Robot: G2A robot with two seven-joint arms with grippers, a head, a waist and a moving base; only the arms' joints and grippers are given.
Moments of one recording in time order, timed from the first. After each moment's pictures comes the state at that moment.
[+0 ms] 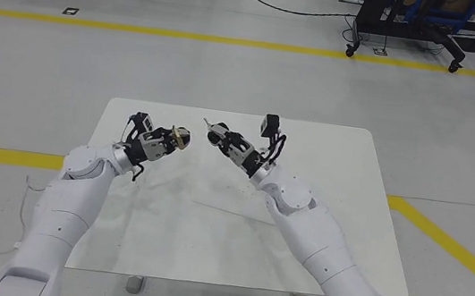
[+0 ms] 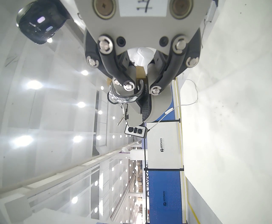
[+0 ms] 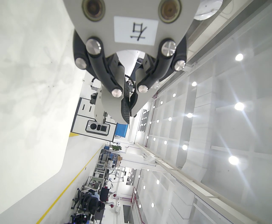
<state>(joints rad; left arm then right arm) 0.90 -1.22 -1.27 -0.84 -0.62 -0.10 -1.12 -0.98 -1.48 0.98 -1.08 0.35 -0.34 0.44</state>
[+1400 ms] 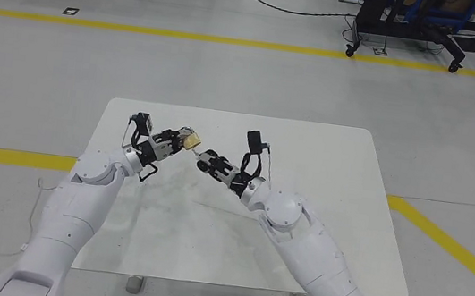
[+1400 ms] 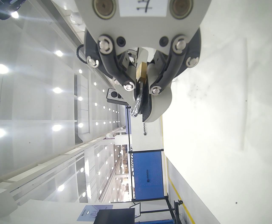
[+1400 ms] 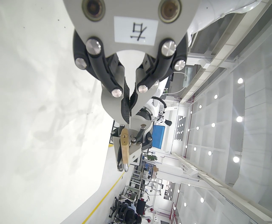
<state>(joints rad) 0.94 -1.22 -1.22 -0.90 -0.47 -0.24 -0.89 -1.11 -1.45 0.94 -1.31 0.05 -0.04 0.39</state>
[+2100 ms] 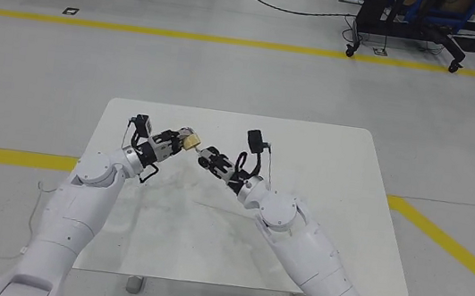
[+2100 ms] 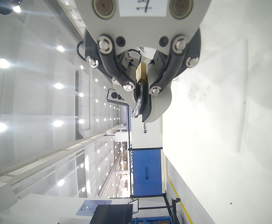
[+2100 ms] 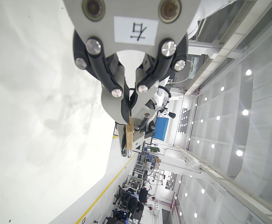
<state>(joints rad) 0.96 -1.22 -1.23 -0.93 -0.47 -0.20 -0.85 -1.10 -1.47 0.92 -1.28 0.02 -0.04 0.32</state>
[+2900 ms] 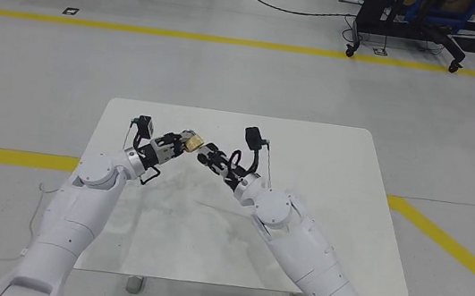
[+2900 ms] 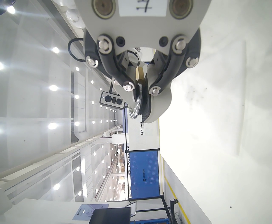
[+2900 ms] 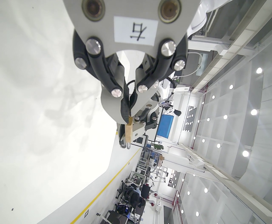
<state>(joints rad) 0.97 -1.22 -1.22 -0.95 -0.43 -0.21 -0.86 -1.07 -1.49 0.91 -1.24 -0.03 -0.04 0.27</state>
